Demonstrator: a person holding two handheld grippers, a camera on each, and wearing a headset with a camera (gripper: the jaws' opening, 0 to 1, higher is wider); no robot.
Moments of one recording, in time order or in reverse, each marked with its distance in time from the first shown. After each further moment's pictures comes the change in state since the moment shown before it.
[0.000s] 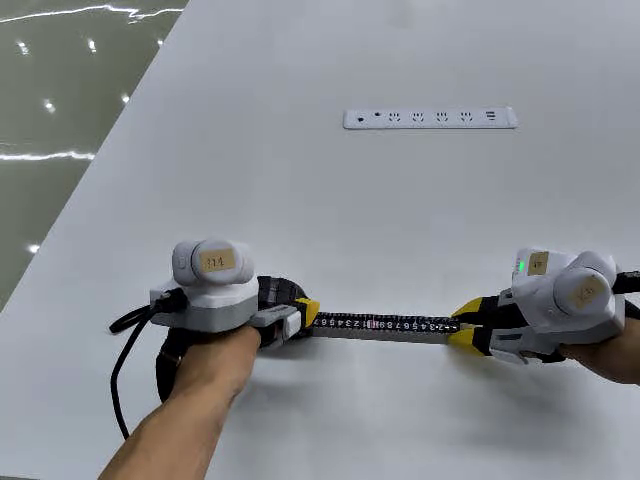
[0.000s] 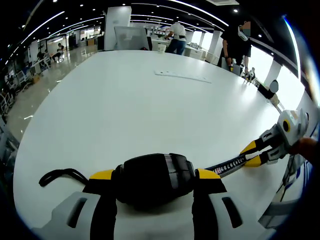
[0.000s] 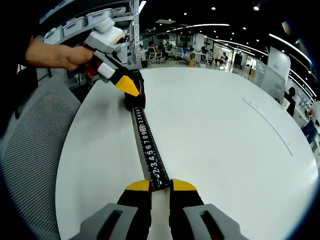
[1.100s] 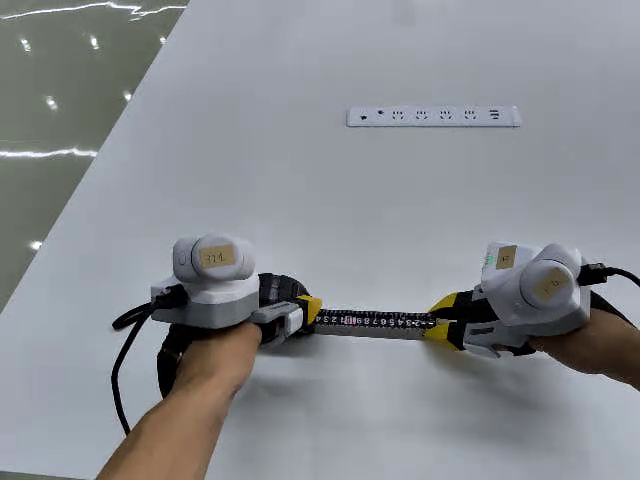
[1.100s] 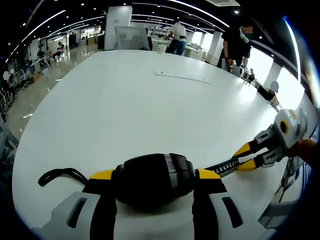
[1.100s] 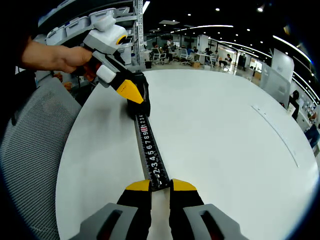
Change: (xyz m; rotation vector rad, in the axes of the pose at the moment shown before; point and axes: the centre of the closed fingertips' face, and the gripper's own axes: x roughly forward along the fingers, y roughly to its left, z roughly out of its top) left arm 0.001 0.002 0.001 -0.011 -0.001 -0.008; right arm 0.020 0.007 0.021 -0.020 -0.008 0.028
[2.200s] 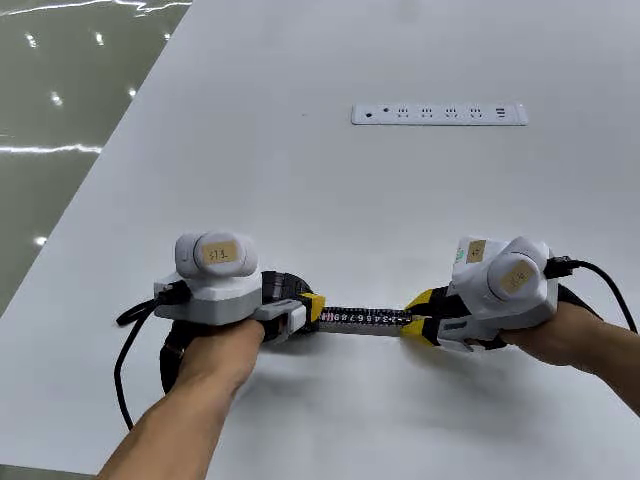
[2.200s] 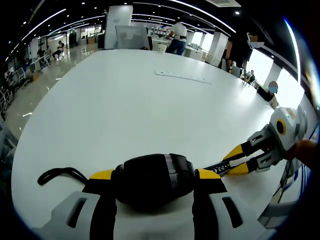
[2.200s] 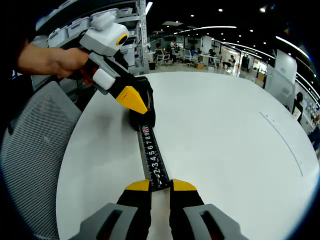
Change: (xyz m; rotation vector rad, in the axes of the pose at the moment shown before) left arm -0.001 -0.001 -0.001 -0.010 0.003 -0.007; right arm 0.022 0.009 0.023 -0.008 -0.014 0.035
